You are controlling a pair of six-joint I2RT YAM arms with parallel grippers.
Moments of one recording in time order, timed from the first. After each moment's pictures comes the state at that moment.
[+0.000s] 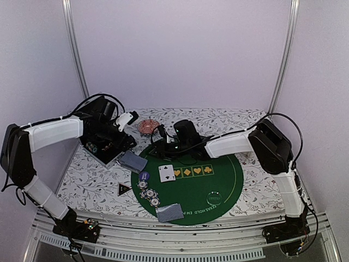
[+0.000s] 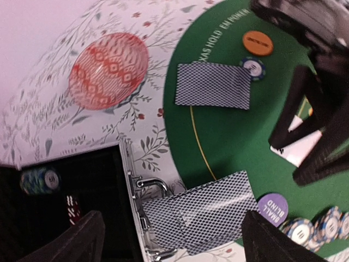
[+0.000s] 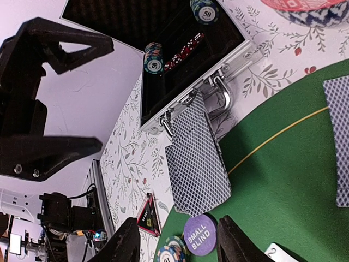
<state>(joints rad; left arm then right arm) -0.41 1.55 1.13 -0.46 0.14 0.43 0.88 2.27 1.55 0.27 -0.48 0.73</state>
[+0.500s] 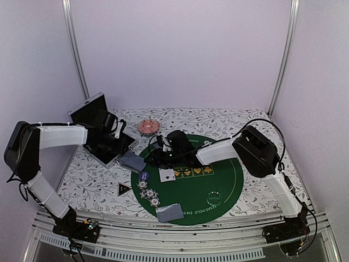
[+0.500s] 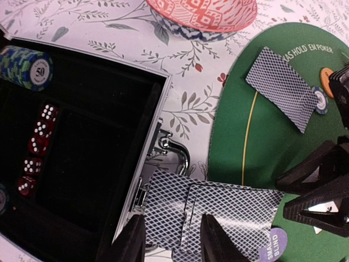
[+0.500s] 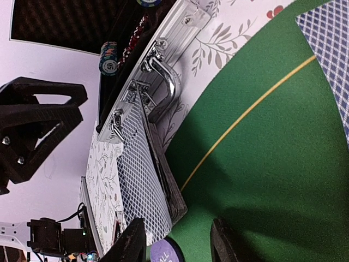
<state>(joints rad) -0.37 1.59 0.96 -0.30 0.02 -0.14 0.91 2.45 1.65 0.30 -0.42 0.90</state>
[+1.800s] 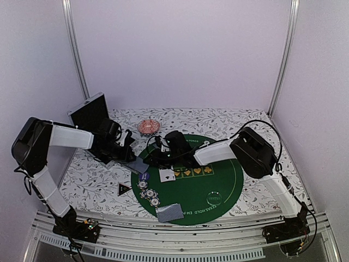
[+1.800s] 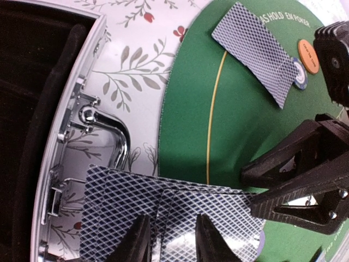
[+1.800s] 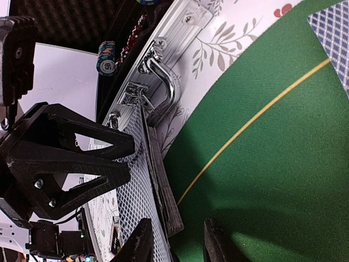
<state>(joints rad) -0.36 1.71 0.91 -0.20 0.25 -0.22 0.92 2.49 1.72 0.29 -0.41 0.90</state>
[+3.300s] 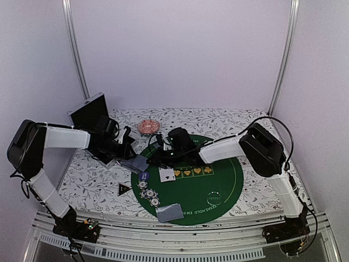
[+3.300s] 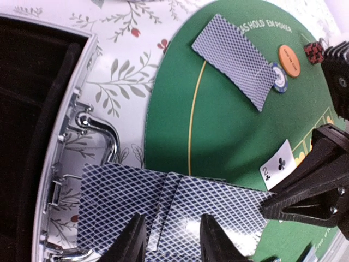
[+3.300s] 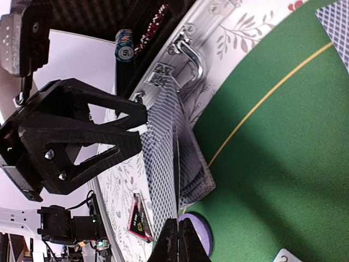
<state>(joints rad) -0.36 1.66 0.89 -0.20 0.29 -0.22 0.92 2.38 1.61 0.27 -0.45 0.90</state>
